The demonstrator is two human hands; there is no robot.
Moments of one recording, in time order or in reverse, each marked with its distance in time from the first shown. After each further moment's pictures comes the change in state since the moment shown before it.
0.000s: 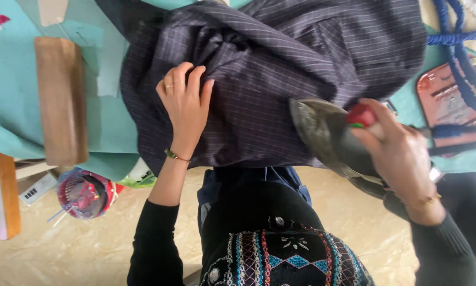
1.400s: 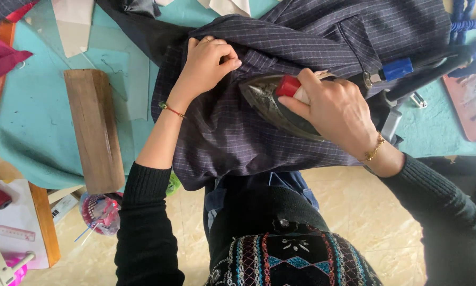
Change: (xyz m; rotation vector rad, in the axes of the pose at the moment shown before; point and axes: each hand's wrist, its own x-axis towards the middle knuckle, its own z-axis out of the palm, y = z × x) left_hand 0.102 -0.084 0.064 -0.531 -0.619 0.242; right_hand 0.085 -0.137 0.056 -0.239 0.262 -0.562
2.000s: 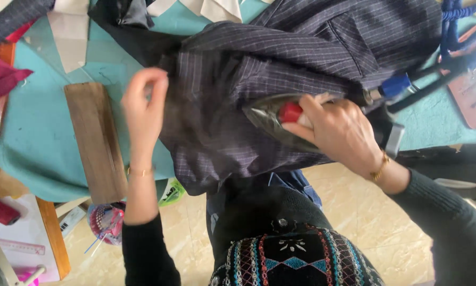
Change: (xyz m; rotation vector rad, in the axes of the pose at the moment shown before) left_hand -0.107 0.020 -0.067 -0.333 0.502 -0.220; right_hand -0.035 -0.011 -0.007 0.043 -0.041 -0.035
